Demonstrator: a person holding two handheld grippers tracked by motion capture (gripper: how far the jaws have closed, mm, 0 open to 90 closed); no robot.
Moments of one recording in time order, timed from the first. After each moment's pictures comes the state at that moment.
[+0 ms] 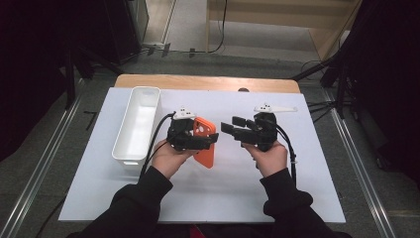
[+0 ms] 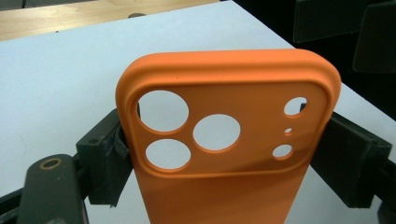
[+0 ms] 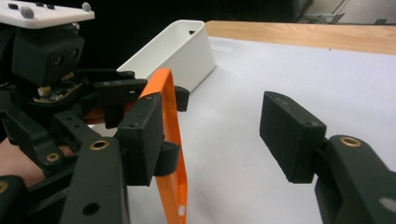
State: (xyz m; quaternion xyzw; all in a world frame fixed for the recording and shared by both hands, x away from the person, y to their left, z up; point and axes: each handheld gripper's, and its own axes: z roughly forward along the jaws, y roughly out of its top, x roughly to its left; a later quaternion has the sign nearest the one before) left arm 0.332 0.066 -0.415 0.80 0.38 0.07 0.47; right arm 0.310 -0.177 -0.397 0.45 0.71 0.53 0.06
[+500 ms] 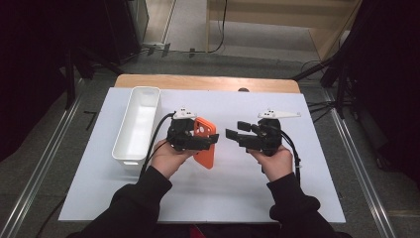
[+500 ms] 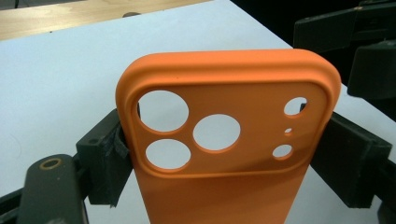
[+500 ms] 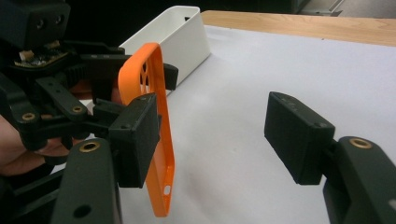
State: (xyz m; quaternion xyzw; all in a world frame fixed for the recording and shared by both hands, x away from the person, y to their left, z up) left arm 0.331 0.066 -0.412 0.80 0.37 0.07 0.47; right arm 0.302 -0.189 -0.407 0.44 0.73 0.52 0.07
